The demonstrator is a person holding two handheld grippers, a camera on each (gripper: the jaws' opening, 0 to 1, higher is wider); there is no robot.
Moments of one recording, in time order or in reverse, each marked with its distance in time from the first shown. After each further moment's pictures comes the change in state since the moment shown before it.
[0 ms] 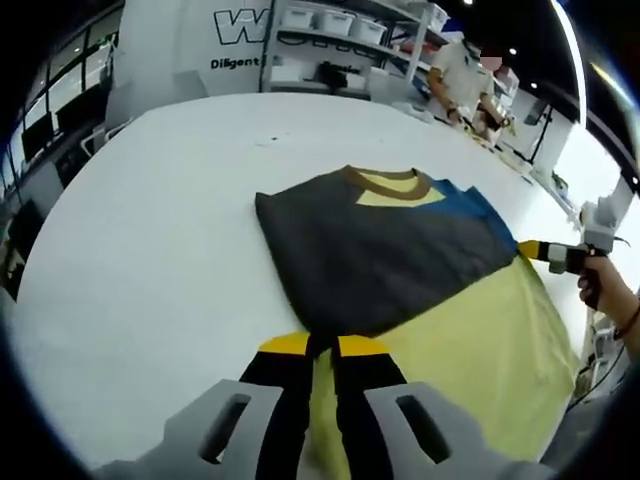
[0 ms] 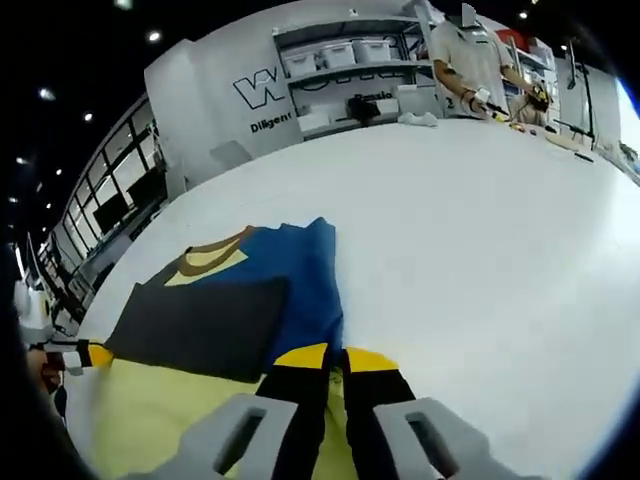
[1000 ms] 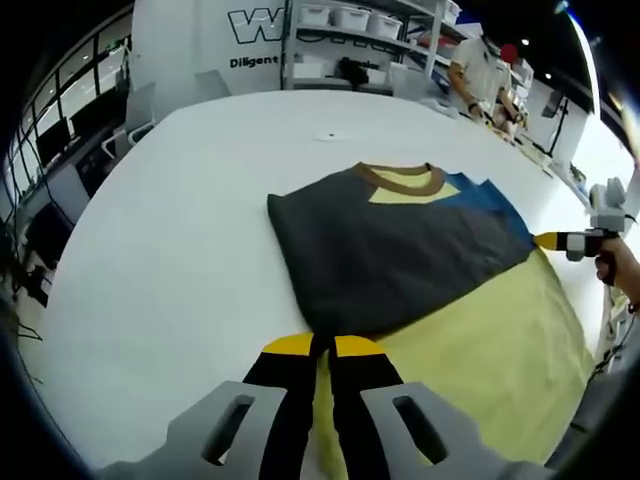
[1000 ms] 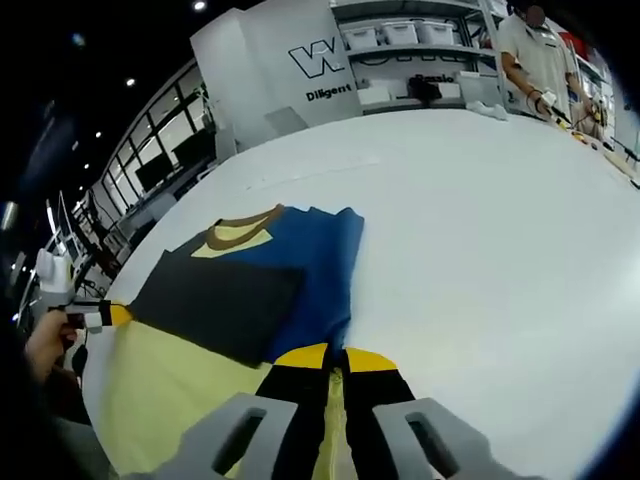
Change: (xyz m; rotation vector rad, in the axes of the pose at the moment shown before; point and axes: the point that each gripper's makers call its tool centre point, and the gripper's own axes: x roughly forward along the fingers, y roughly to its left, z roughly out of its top) left arm -0.035 0.080 -0.011 0.021 0.026 0.102; right arm 0.012 0.078 -0.016 -0.124 0.123 0.203
